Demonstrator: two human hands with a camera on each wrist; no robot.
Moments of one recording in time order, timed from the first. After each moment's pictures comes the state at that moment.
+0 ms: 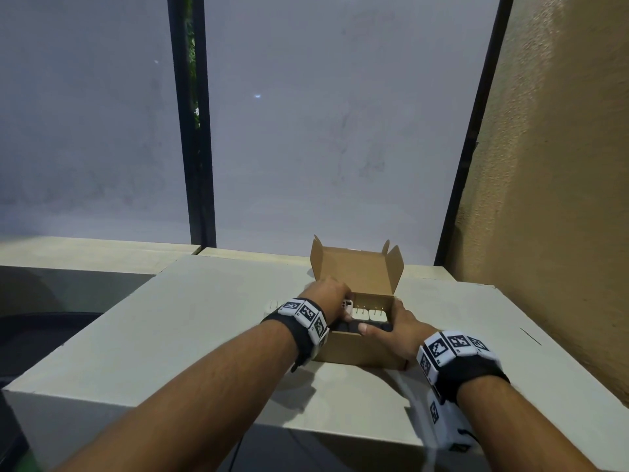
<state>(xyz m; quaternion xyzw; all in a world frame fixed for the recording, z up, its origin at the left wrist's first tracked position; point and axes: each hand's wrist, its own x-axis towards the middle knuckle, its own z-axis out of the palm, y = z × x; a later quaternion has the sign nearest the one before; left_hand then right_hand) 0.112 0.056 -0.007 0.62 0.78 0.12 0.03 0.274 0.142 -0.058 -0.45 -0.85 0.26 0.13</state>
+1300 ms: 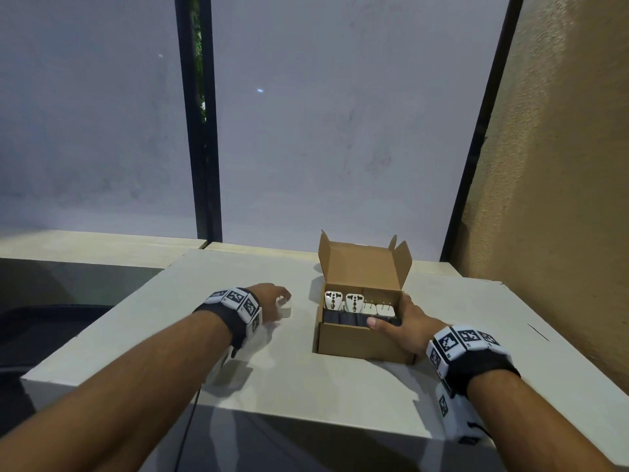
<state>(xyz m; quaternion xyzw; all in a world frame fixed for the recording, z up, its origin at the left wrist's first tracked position) 0.007 -0.006 -0.029 0.54 0.84 0.01 0.08 0.278 0.138 -0.052 -0.44 -0.85 0.26 0.13</state>
